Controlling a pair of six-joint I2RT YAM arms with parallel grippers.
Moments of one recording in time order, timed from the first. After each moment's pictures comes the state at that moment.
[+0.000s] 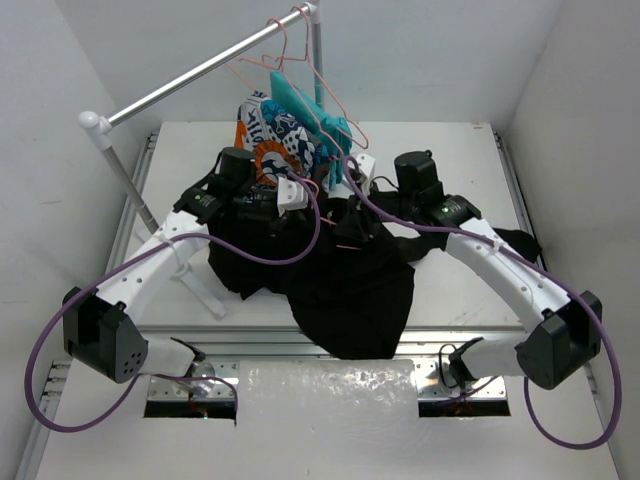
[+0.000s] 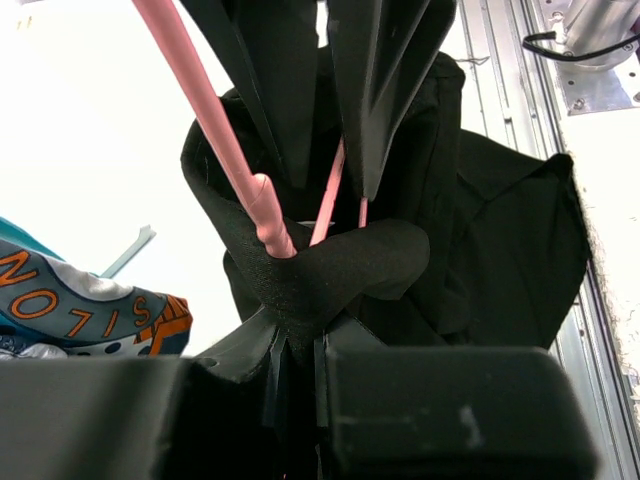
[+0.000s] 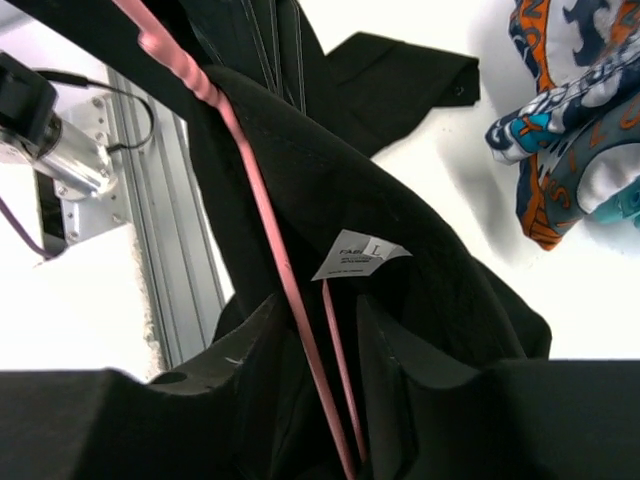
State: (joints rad) left arm -0.41 1.35 1.21 -0.47 0.96 0.72; right arm 0.51 1.34 1.15 -0.35 -0.70 -0.20
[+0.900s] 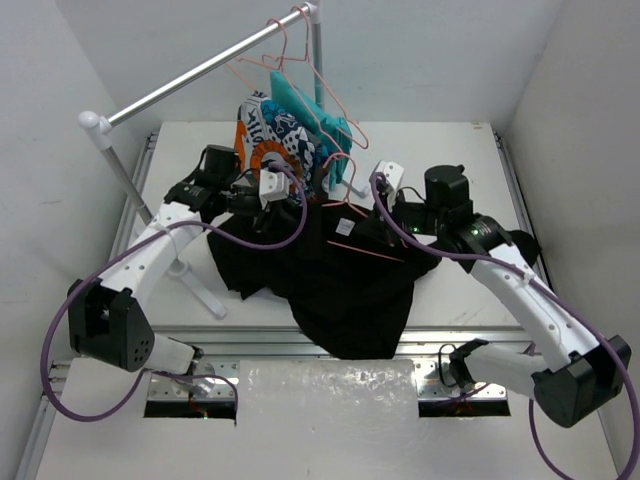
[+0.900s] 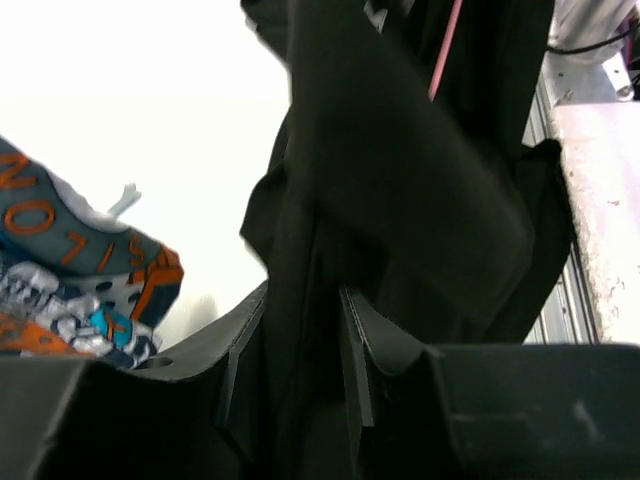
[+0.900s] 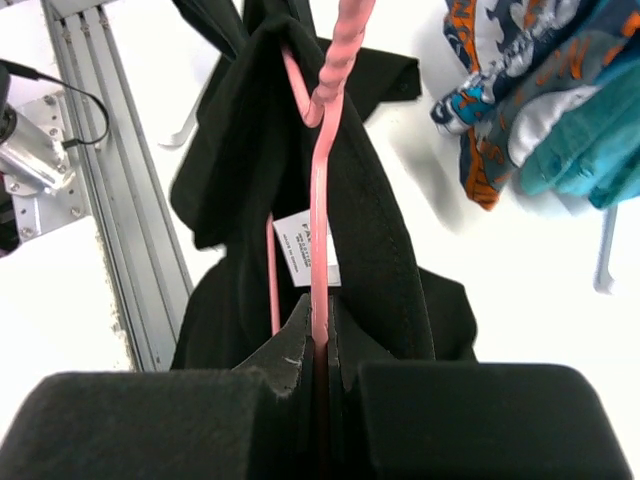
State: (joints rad) left arm -0.27 1.40 1.21 -0.56 1.08 0.78; right arm 0.44 1.14 1.03 -0.36 -0.65 -0.25
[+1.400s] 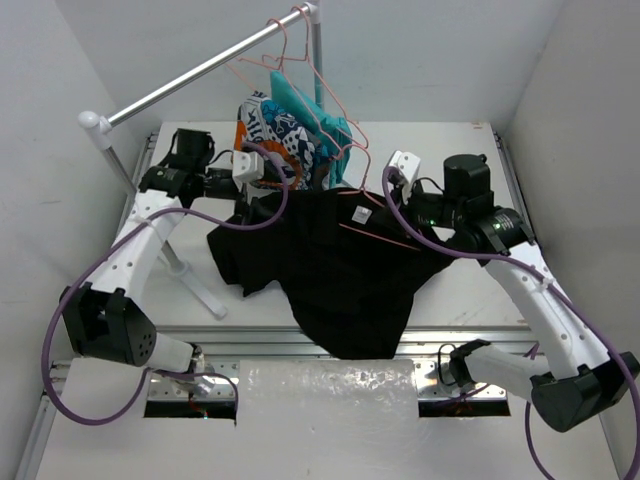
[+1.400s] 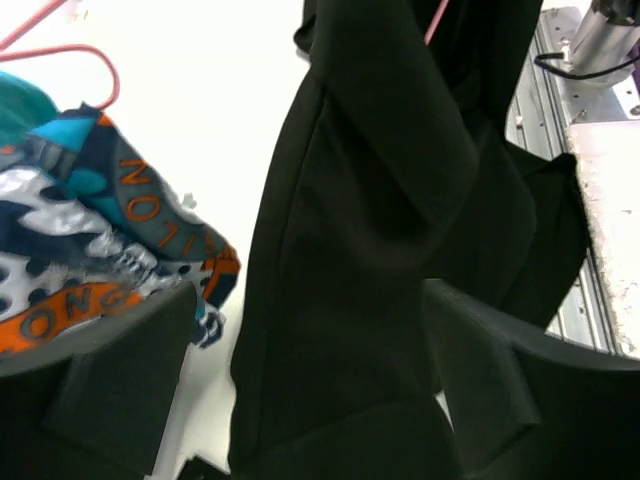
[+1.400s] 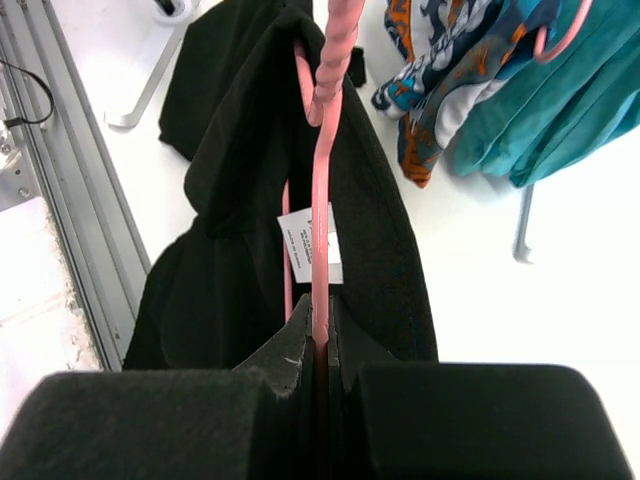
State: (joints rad) left arm -0.15 1.41 1.35 -0.70 1.17 0.86; right arm 0.38 1.11 1.14 -0.54 -0.62 -0.37
